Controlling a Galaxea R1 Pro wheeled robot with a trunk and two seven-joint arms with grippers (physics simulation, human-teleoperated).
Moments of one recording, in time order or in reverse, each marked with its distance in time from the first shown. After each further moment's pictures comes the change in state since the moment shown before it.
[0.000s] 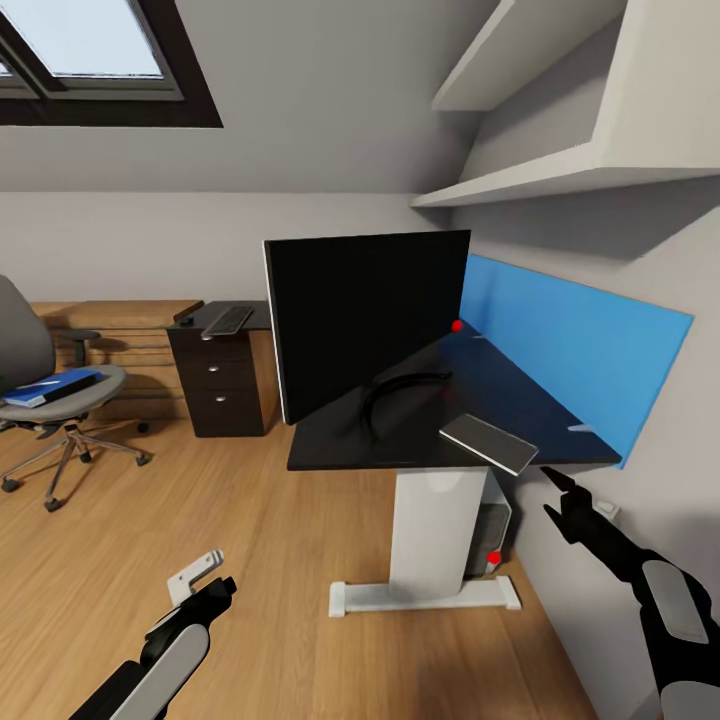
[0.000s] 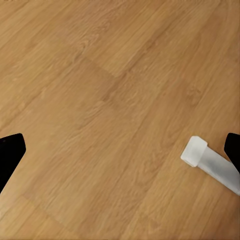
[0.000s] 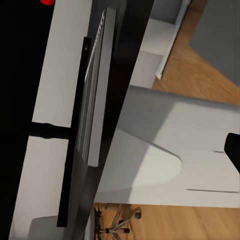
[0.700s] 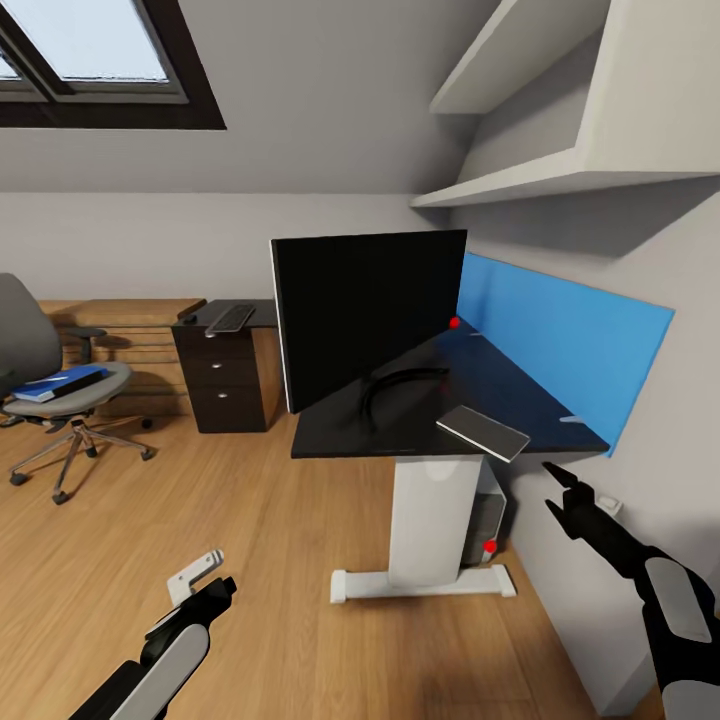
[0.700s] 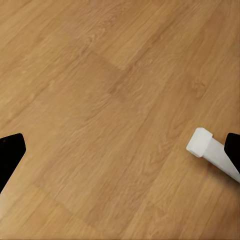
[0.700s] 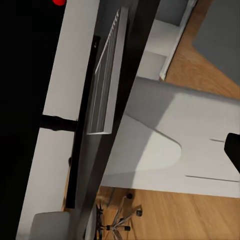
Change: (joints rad) left arm 0.000 0.000 0.000 0.000 0.000 0.000 0.000; right arm 0.001 0.000 -0.002 -0.029 -0.001 0.006 0.004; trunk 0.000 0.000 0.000
